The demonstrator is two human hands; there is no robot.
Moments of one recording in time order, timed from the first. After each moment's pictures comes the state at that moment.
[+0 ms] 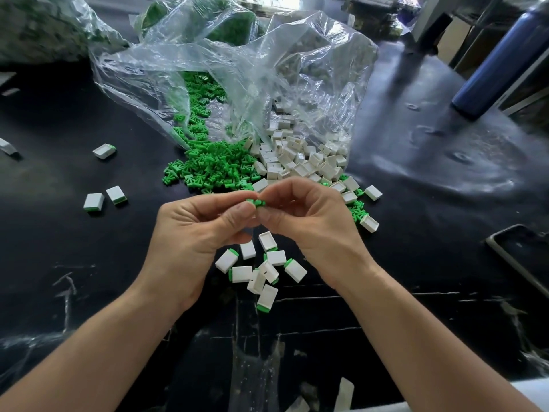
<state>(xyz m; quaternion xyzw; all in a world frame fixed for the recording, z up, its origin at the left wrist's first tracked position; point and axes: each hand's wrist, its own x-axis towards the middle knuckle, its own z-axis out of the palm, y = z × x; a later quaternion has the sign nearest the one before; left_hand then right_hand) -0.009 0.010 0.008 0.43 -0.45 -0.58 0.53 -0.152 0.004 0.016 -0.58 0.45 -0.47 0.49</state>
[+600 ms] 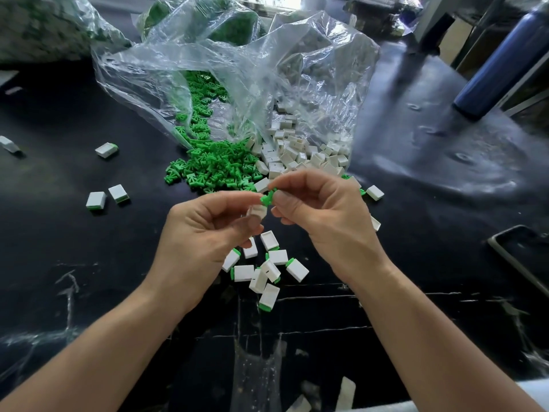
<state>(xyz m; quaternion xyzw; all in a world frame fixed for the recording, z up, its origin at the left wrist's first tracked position) -0.011 0.012 0.006 0.44 -0.50 -0.53 0.52 -0.159 0.004 0.024 -0.60 0.45 -0.49 0.45</state>
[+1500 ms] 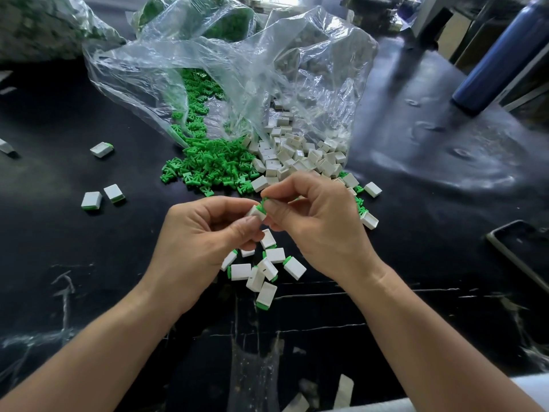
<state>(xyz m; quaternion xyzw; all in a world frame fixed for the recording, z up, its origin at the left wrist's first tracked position) -0.012 0.014 0.007 0.44 -0.52 -0.54 0.49 -0.155 0.004 0.017 -0.66 0.50 -0.45 0.33</state>
